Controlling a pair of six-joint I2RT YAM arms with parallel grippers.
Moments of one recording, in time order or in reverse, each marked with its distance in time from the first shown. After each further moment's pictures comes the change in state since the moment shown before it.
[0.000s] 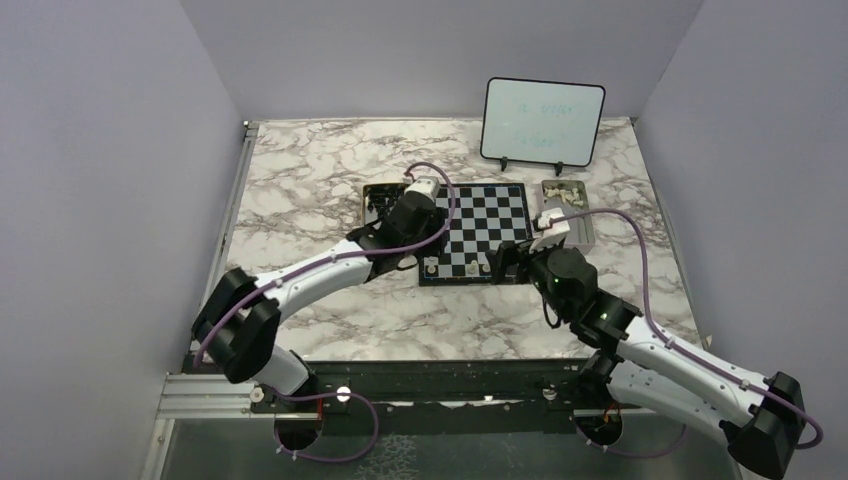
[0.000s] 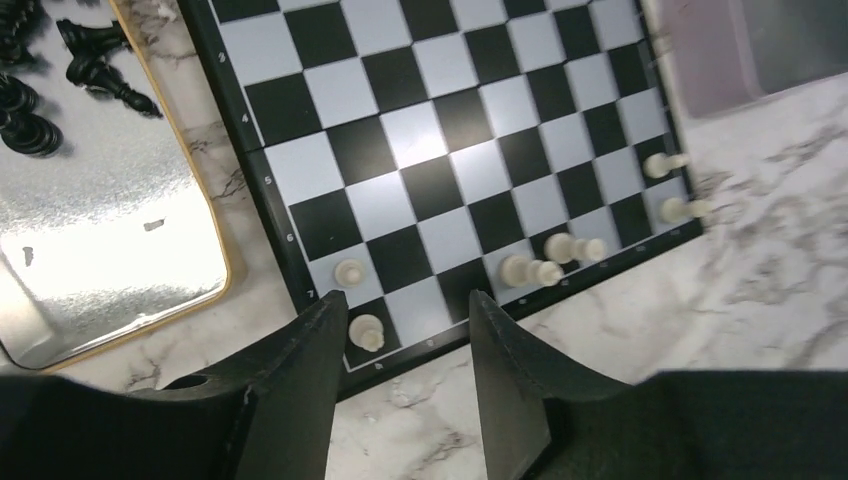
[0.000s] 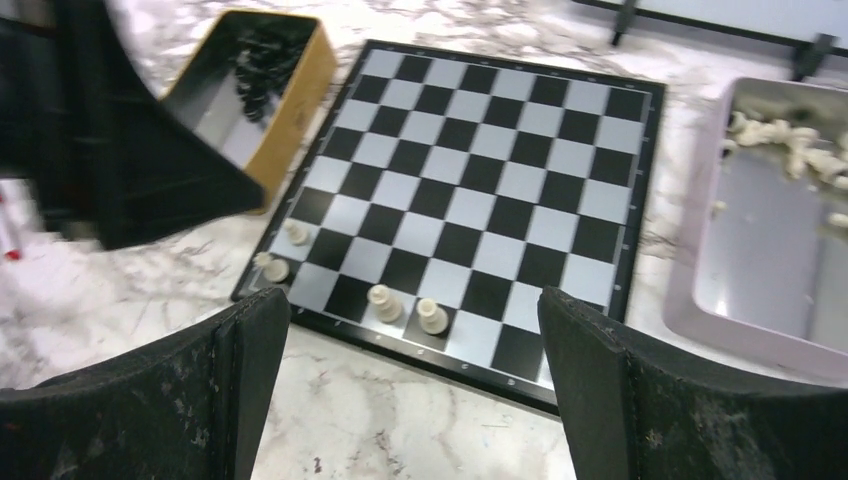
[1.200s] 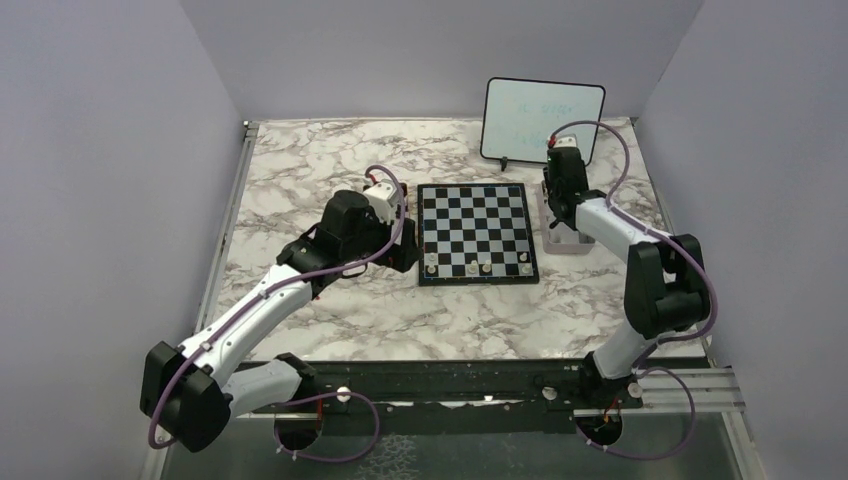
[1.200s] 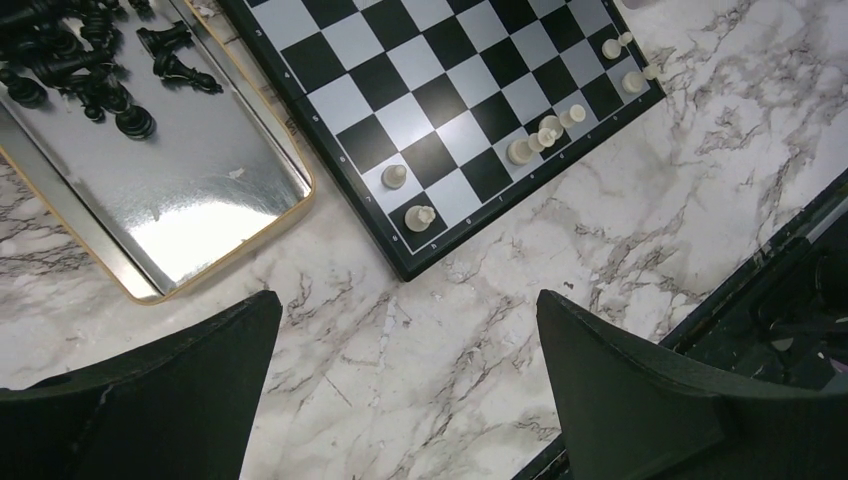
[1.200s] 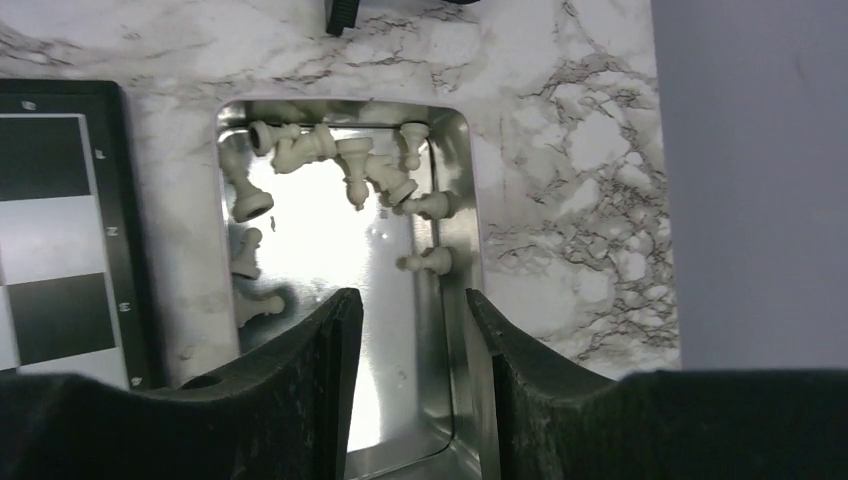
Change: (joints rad) left arm 0.221 -0.409 -0.123 -0.180 0.414 0.280; right arm -0.623 0.877 0.573 -0.130 0.125 -0.325
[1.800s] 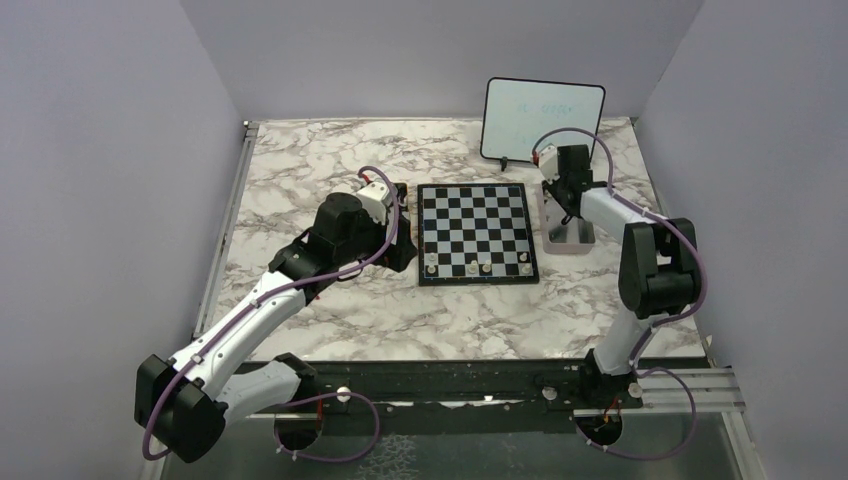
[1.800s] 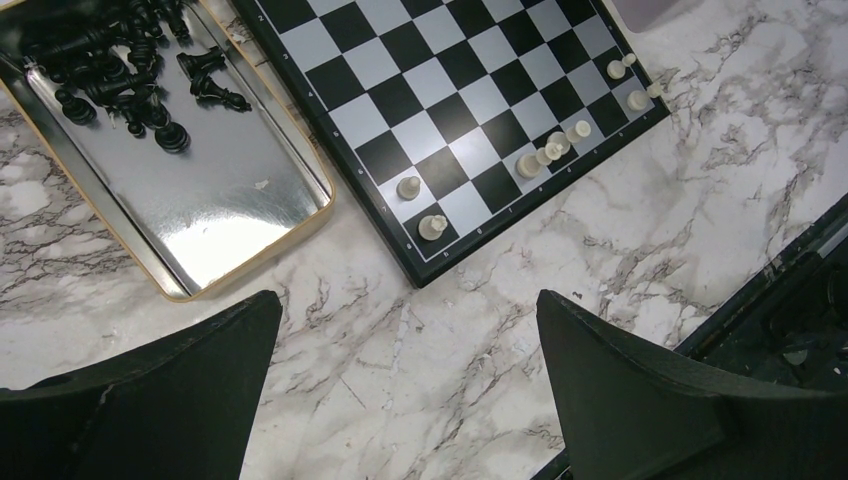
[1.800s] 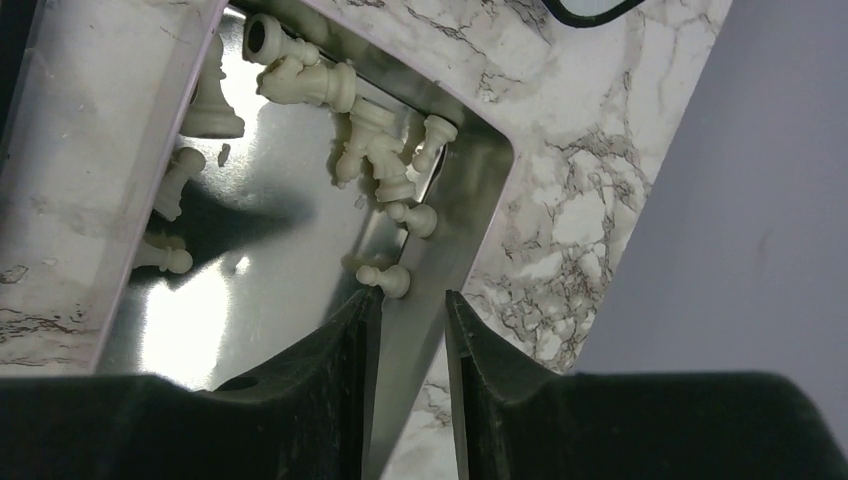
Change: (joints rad) left arm 0.000 -0.080 -0.018 0.002 -0.045 0.016; right arm -0.077 0.150 0.089 -0.087 -0.145 -0.515
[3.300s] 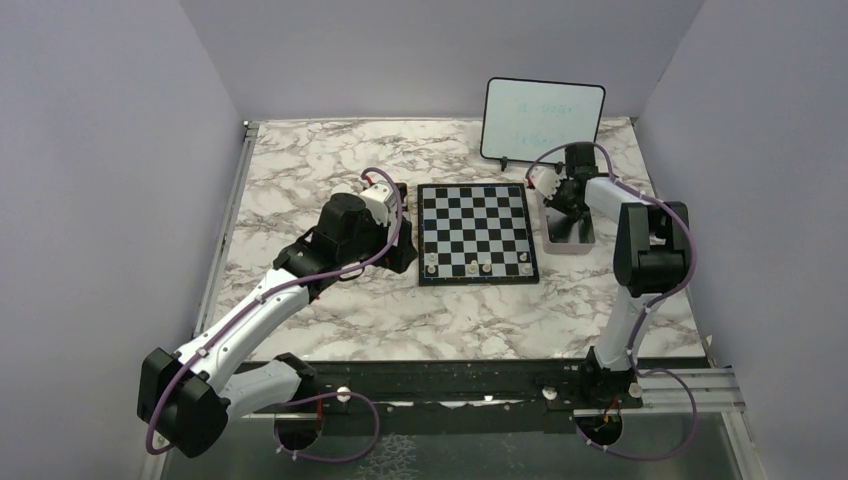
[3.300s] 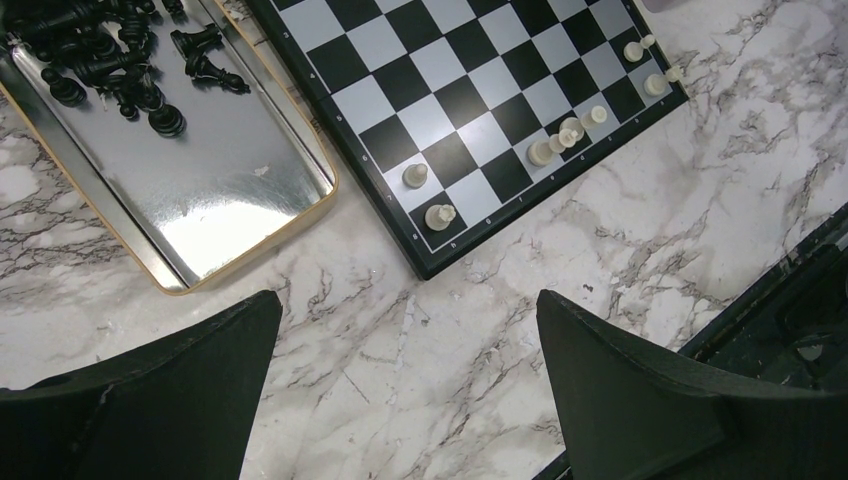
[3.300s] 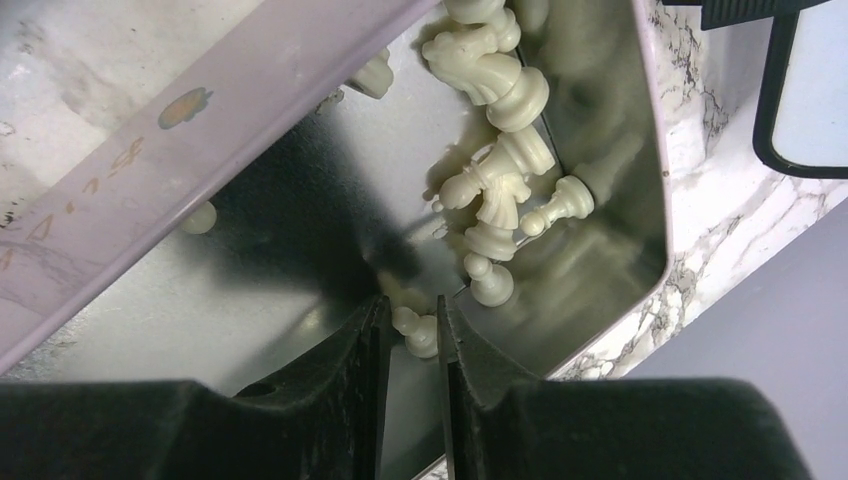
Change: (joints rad) left arm 0.000 0.029 -0.008 0.000 -0.001 0.005; right arm -0.101 0.166 0.140 -0.222 -0.268 -0.442
